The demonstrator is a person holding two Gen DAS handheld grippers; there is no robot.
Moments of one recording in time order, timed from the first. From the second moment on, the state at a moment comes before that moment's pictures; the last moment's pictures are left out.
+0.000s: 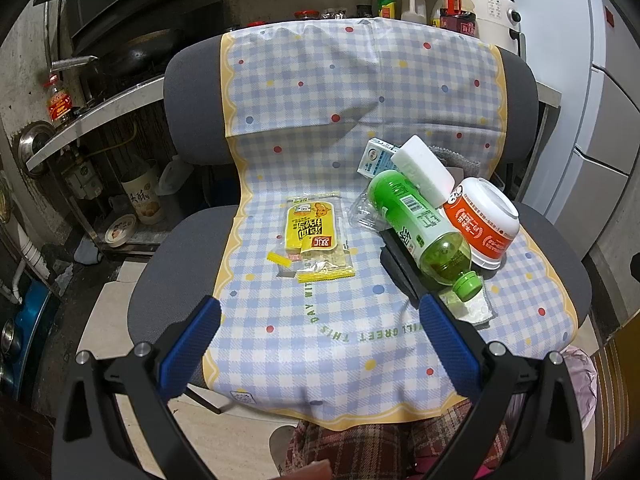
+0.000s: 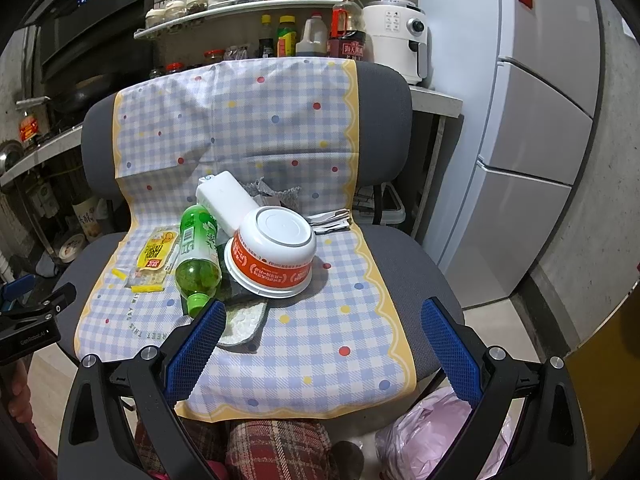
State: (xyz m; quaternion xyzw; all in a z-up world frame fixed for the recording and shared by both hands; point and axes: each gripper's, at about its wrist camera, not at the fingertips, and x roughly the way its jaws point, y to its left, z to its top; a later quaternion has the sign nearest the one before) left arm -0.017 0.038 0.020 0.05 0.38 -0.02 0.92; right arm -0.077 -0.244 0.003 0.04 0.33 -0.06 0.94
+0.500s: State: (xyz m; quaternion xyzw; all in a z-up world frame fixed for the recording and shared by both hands) left arm 0.000 0.034 -0.001 0.05 0.38 -0.04 0.92; right arm -0.040 -0.249 -0.031 0.05 0.34 -0.02 0.94
